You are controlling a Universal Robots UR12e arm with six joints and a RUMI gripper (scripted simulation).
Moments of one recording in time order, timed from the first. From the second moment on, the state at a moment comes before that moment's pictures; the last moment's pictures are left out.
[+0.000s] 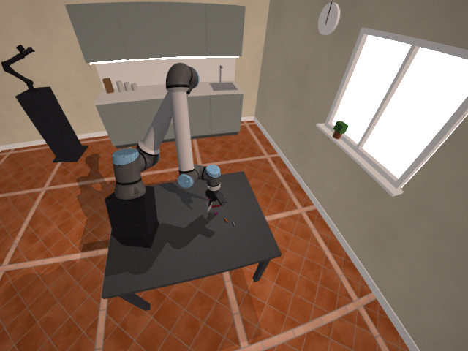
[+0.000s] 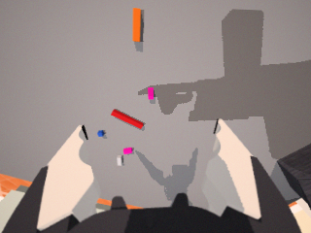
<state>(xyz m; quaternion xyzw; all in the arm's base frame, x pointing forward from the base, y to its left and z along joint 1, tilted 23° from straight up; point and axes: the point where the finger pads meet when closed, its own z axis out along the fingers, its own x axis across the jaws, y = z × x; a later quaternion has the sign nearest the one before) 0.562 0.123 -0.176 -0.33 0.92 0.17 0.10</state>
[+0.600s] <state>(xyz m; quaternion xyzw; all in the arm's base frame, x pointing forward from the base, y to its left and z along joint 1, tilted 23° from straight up) 0.561 0.127 -0.175 -0.31 0.93 0.18 0.09</state>
